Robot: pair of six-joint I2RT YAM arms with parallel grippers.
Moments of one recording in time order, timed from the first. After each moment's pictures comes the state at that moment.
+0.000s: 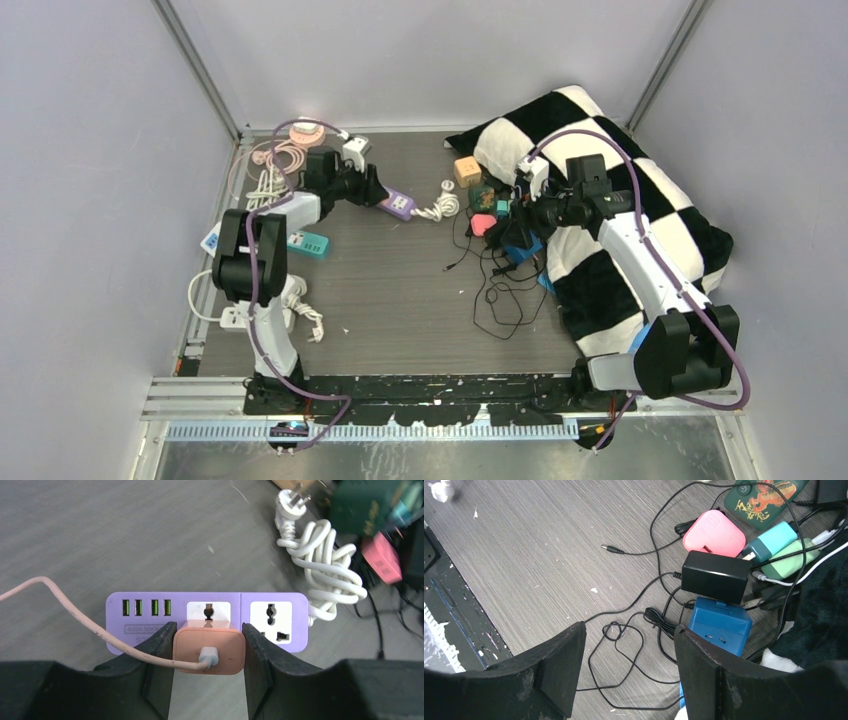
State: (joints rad) left arm -0.15 1.98 1.29 0.14 0.58 0.03; right arm 0.14 1.34 1.12 -0.68 -0.68 -0.37
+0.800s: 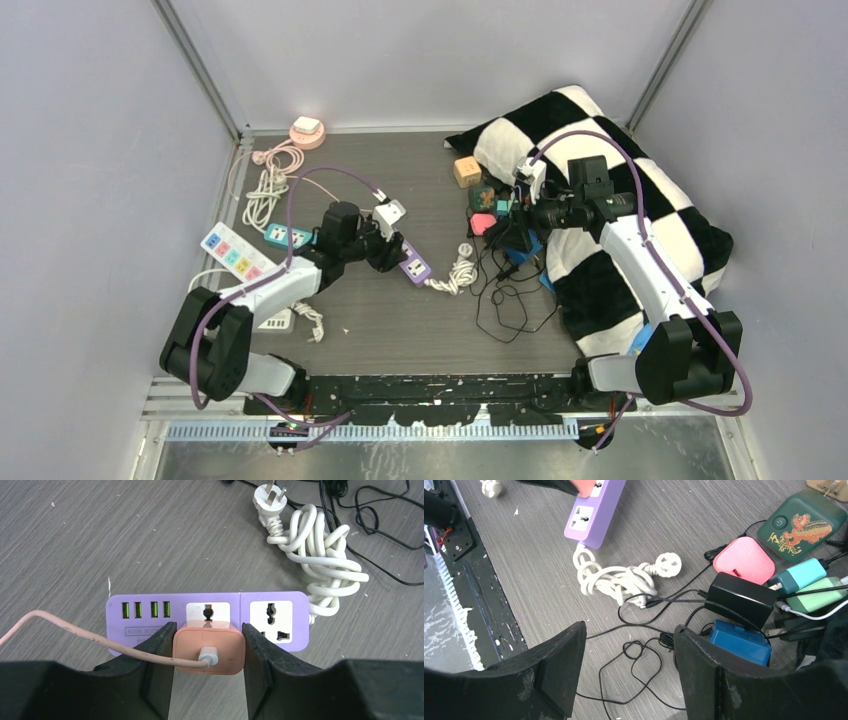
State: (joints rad) left arm -0.45 1.39 0.72 0.12 0.44 0.23; right arm 0.14 1.32 1.11 -0.68 -0.82 -0.43
